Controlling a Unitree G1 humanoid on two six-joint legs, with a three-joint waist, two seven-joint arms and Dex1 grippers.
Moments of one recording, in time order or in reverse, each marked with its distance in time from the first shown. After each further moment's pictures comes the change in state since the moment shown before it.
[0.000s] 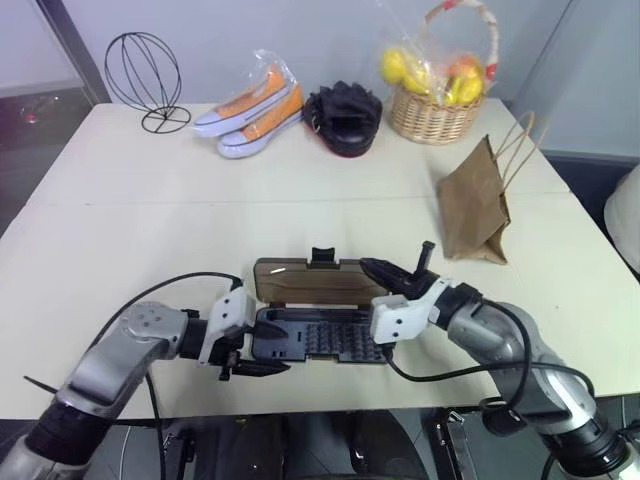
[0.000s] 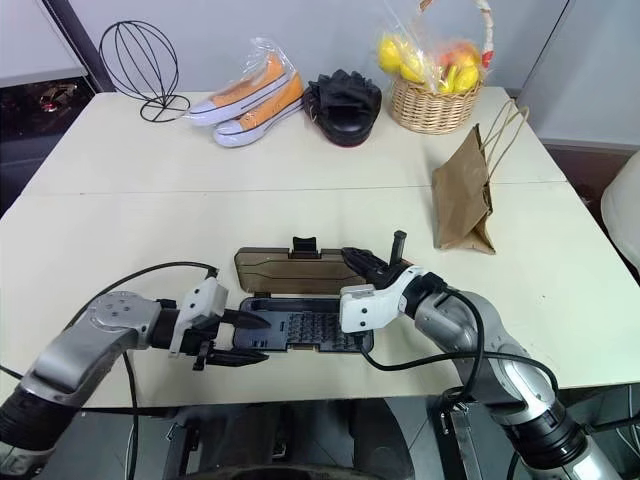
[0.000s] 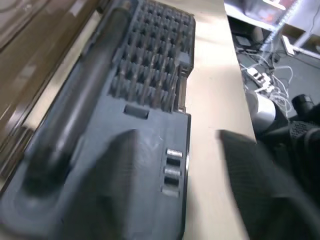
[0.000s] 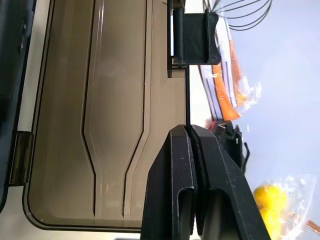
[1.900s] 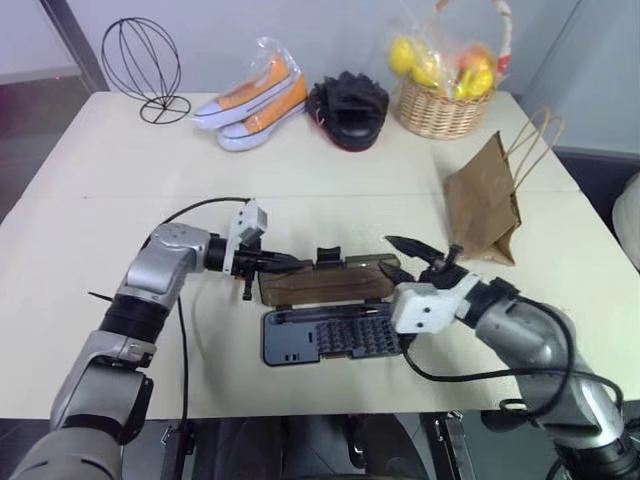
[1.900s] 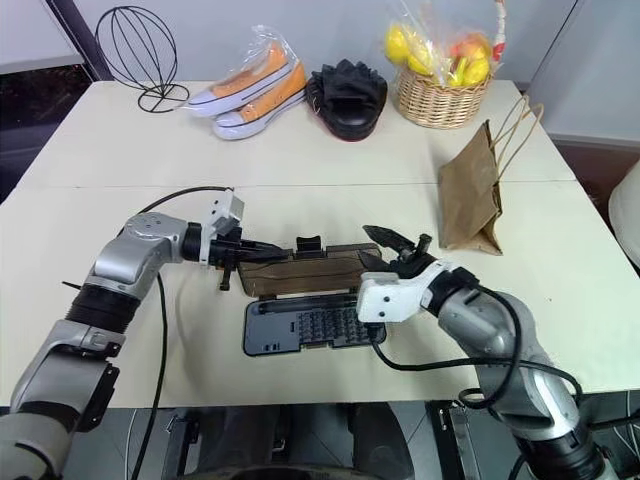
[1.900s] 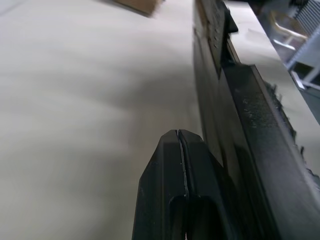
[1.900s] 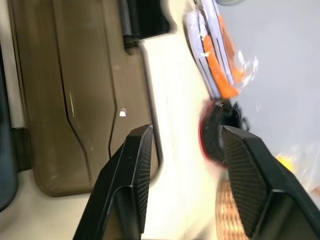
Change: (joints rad) left arm -0.574 -0.238 -0.093 0.675 0.129 -0.145 -0.193; right arm 0.091 0.067 -0.243 -0.209 0.230 0.189 0.168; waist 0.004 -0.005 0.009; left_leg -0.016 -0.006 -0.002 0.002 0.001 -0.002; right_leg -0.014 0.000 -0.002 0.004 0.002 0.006
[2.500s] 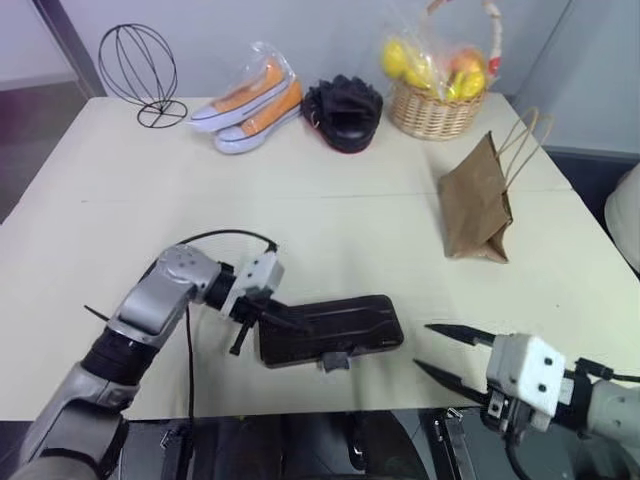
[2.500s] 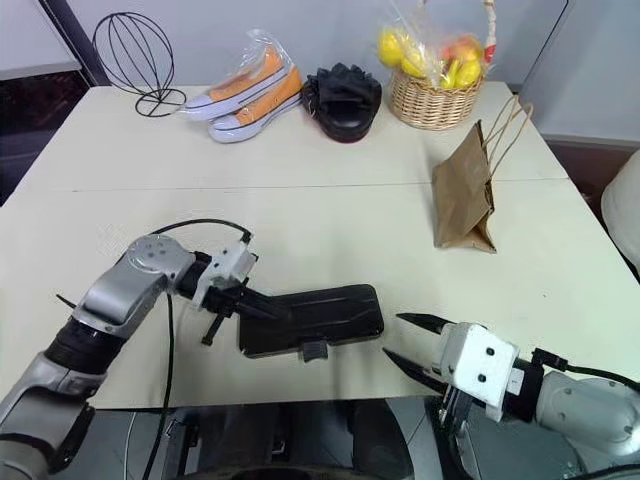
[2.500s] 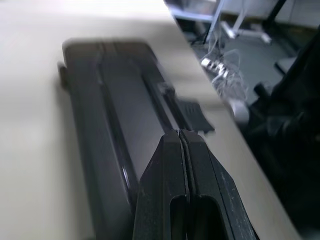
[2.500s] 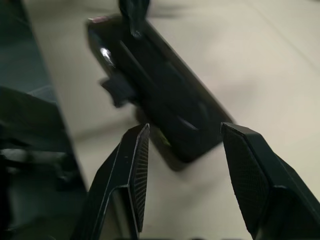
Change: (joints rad) left arm 0.149 0.063 -0.079 -0.290 0.016 -0.020 -0.087; right arm 0.515 -0.056 -0.394 -0.304 0.765 0.380 0.270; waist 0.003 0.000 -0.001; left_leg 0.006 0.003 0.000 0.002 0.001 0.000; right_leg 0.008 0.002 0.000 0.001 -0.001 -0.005
